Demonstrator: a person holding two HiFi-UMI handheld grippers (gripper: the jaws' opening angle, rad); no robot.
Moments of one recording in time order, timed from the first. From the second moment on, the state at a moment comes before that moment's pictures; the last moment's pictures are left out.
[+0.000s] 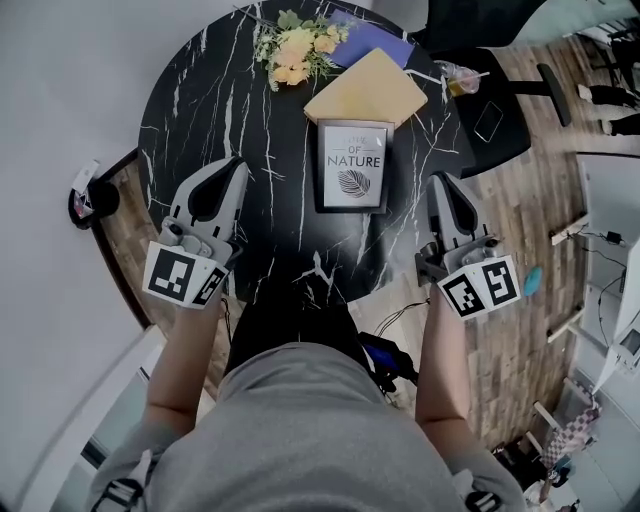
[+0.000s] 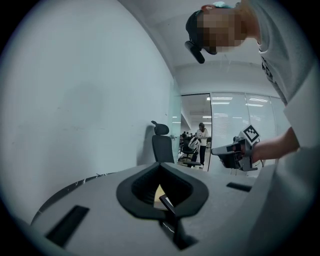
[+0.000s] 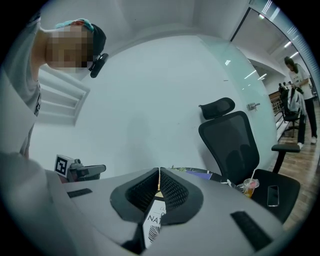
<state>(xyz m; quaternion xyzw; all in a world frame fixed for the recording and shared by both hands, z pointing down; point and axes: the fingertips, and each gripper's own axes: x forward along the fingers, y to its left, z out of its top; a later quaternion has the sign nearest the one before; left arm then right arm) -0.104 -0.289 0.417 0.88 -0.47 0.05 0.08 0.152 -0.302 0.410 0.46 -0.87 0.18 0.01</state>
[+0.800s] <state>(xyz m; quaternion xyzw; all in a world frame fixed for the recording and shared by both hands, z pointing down) -0.094 -0.302 0.450 0.88 -0.46 0.05 0.10 0.154 -0.329 0.540 0.44 -0.85 0.26 0.09</state>
